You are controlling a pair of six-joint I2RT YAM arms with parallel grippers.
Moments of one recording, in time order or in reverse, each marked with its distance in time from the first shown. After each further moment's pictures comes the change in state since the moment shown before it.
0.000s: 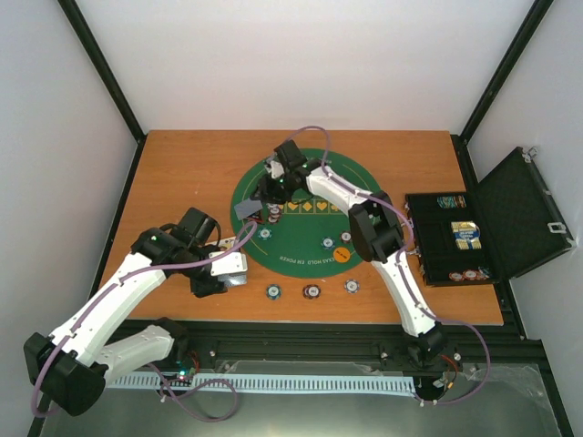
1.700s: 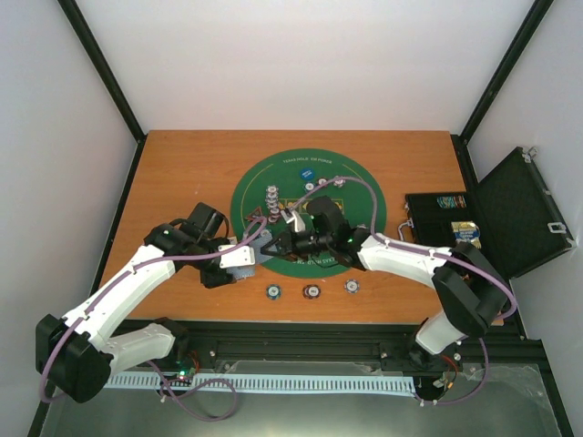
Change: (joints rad) left arm 0.000 0.085 -0.029 0.172 0.004 0.043; right arm 0.211 -0.956 -1.252 0.731 -0.064 0.416
